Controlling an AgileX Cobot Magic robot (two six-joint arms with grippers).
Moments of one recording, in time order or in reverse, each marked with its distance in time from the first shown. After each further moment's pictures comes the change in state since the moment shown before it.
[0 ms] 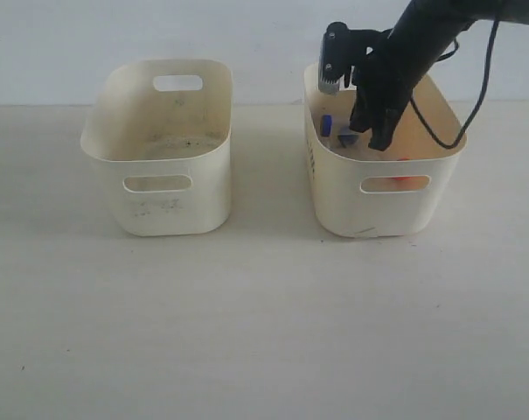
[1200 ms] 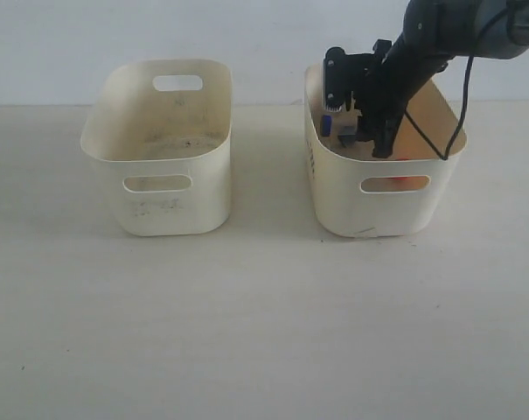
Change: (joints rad) left arm 0.000 0.000 0.000 0.000 0.000 0.000; right arm -0.022 0.099 -0.007 -0.101 -0.220 -0.052
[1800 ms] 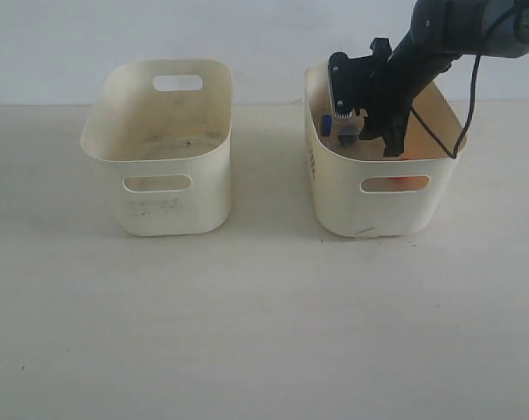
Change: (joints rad) left arm 0.000 0.000 0.000 0.000 0.000 0.000; right arm -0.011 0.002 0.000 0.040 -0.002 -0.178
